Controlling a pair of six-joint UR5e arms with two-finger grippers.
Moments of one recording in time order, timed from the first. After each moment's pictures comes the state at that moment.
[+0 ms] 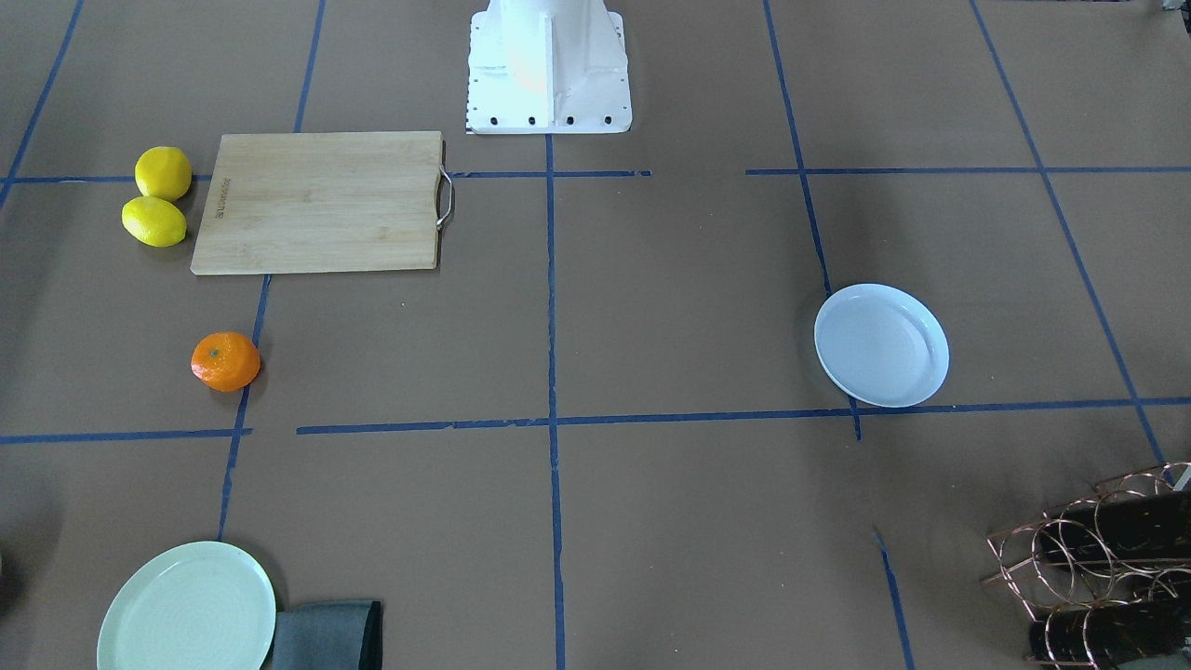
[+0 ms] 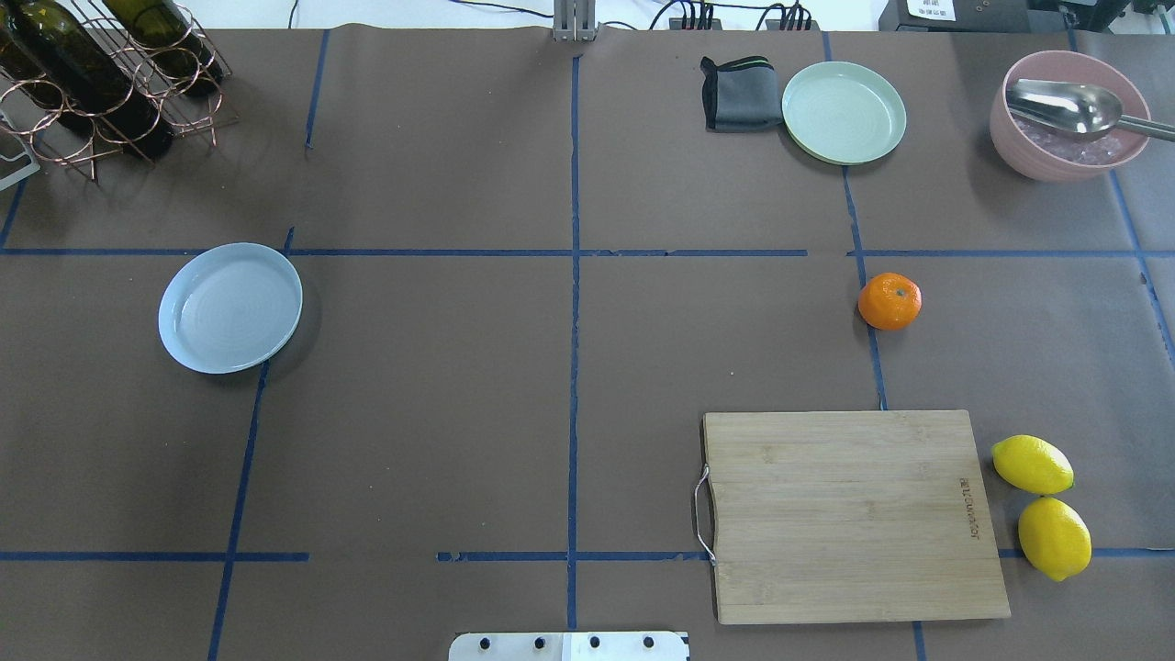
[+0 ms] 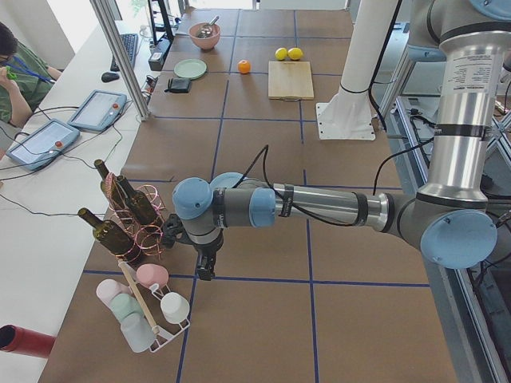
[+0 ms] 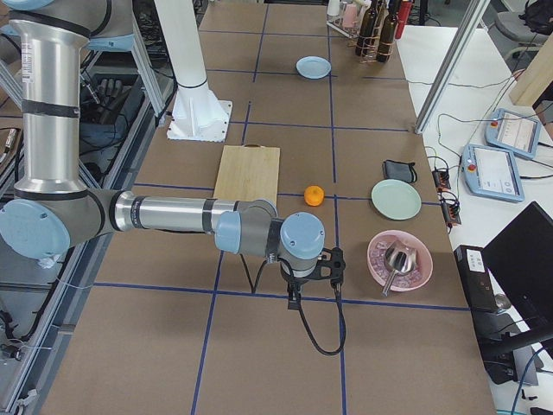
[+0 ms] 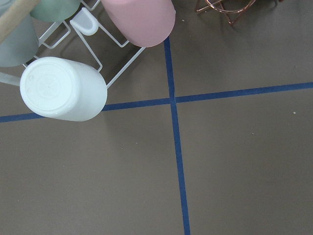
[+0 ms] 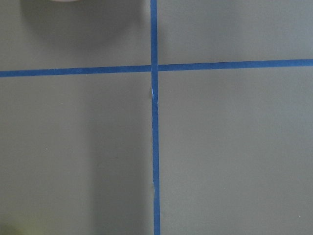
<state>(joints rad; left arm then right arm) -1.60 -1.62 -1.62 -1.44 -2.37 0.16 1.65 -1.66 1.68 -1.67 2.42 -0.08</state>
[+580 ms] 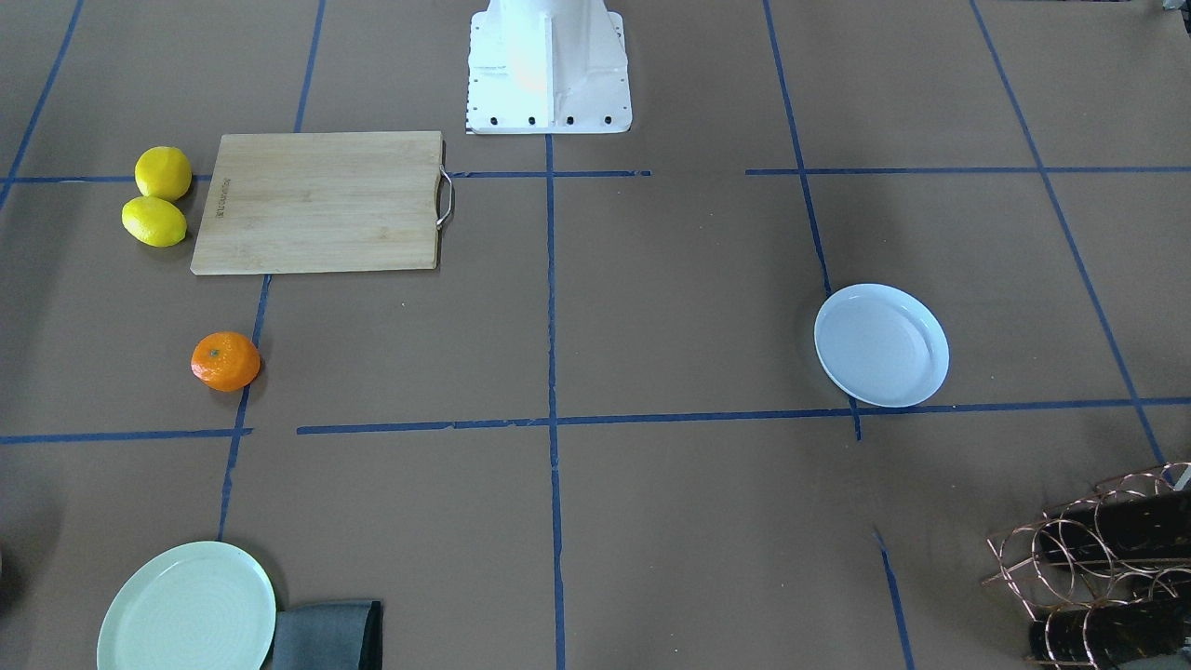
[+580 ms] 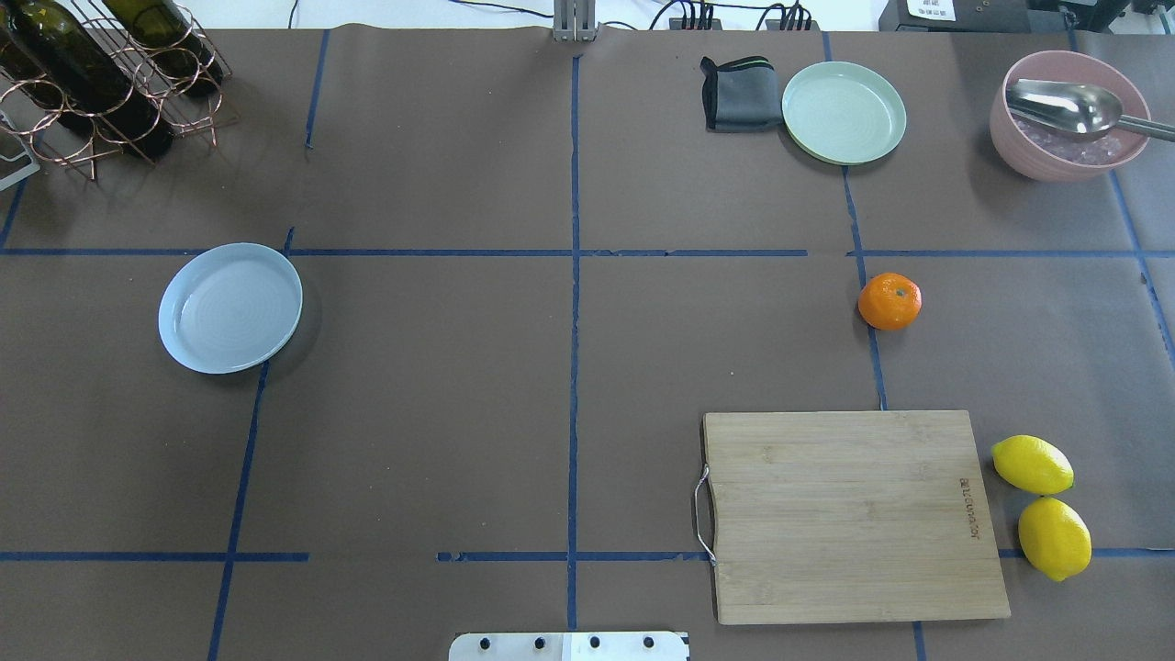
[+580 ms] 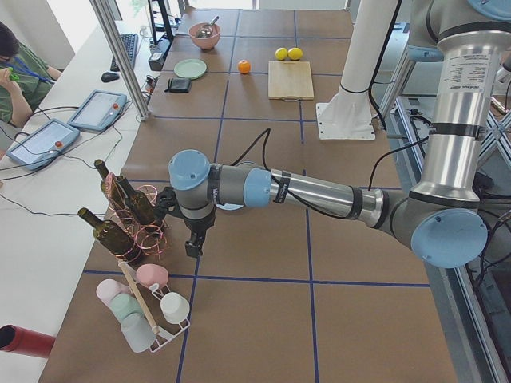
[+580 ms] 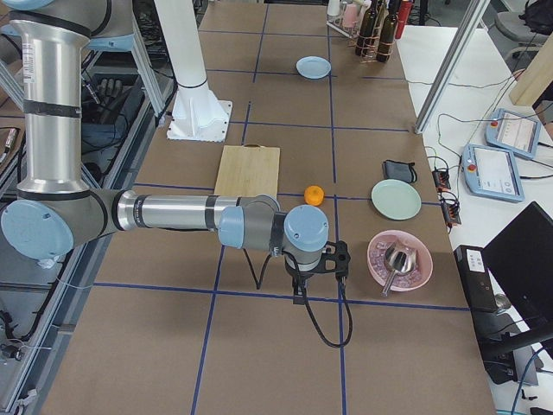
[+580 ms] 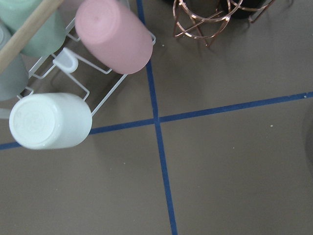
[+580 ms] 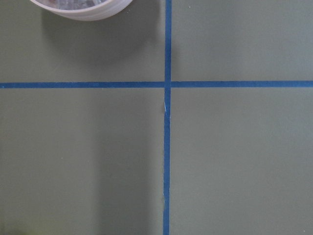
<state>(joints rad) -1.57 -1.67 -1.70 -1.47 -2.37 0.16 1.65 -1.63 1.72 -1.67 2.43 -0.07</state>
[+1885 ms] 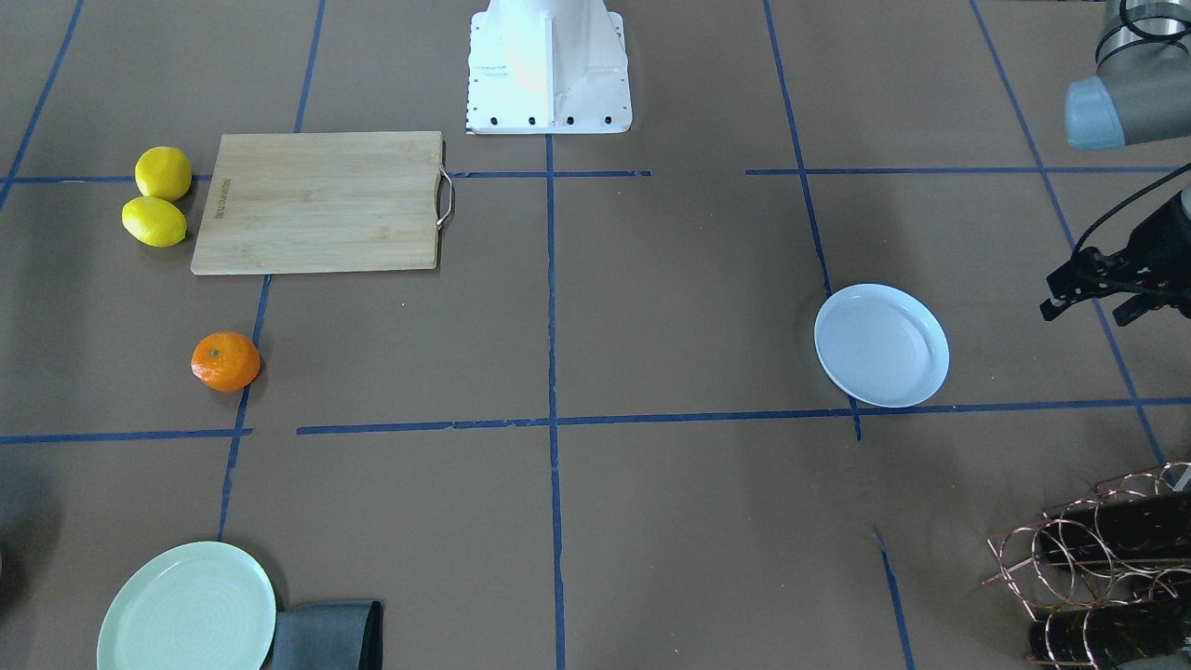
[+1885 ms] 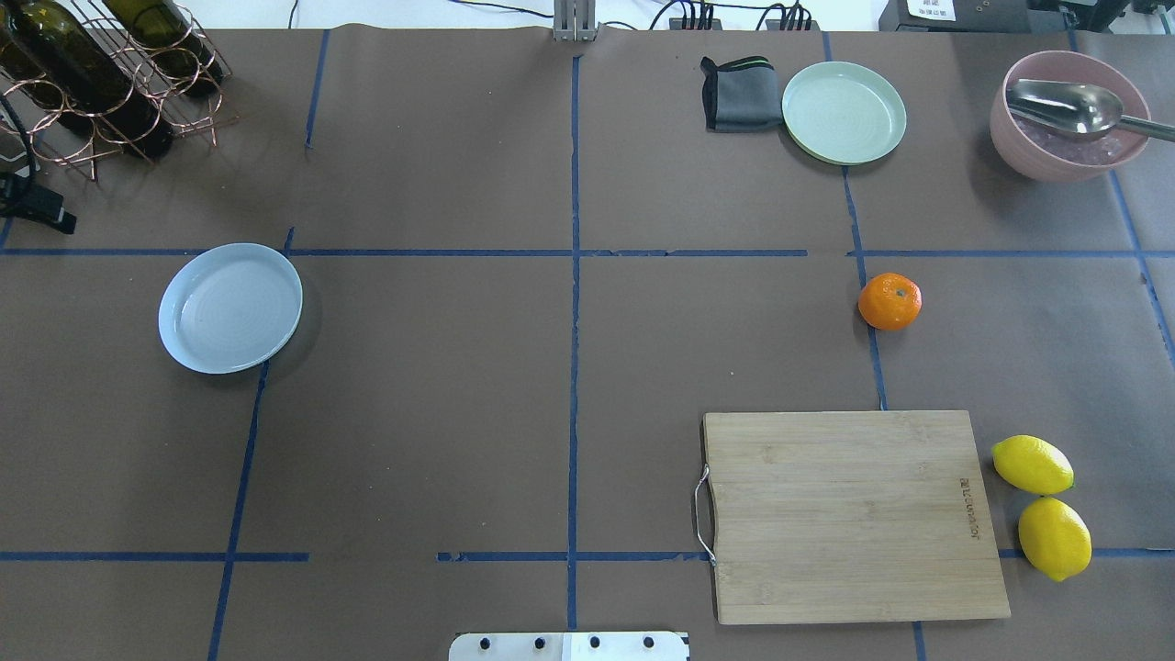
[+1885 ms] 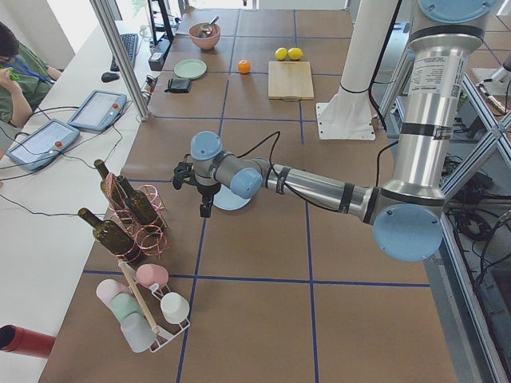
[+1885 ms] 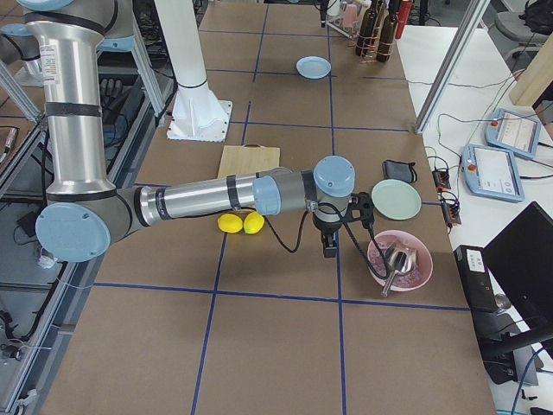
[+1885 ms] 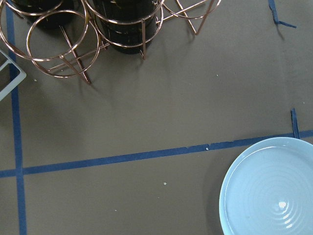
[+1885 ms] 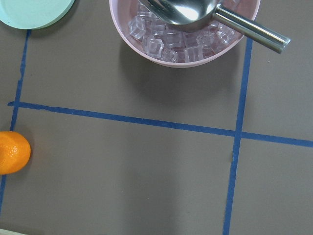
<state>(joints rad) -1.17 -1.66 -1.68 -1.95 -2.25 -0.63 1.50 -1.54 1.75 -1.55 2.45 0.12</state>
